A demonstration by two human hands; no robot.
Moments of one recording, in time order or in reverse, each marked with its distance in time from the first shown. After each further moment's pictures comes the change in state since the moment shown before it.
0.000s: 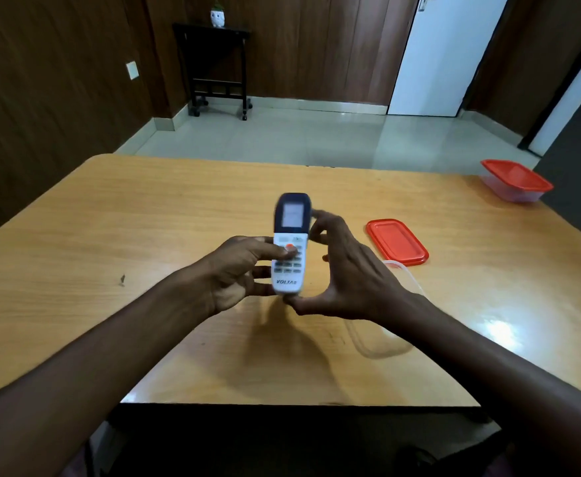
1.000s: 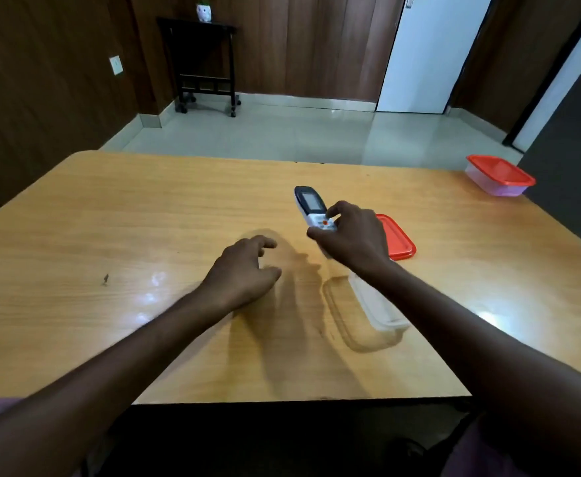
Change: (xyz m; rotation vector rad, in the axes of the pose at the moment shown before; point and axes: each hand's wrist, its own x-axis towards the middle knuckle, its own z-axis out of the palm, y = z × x) left_hand 0.012 -0.023 0.012 0.955 0.307 0.219; right_hand 0.039 0.045 0.003 -0.157 0.198 0.629
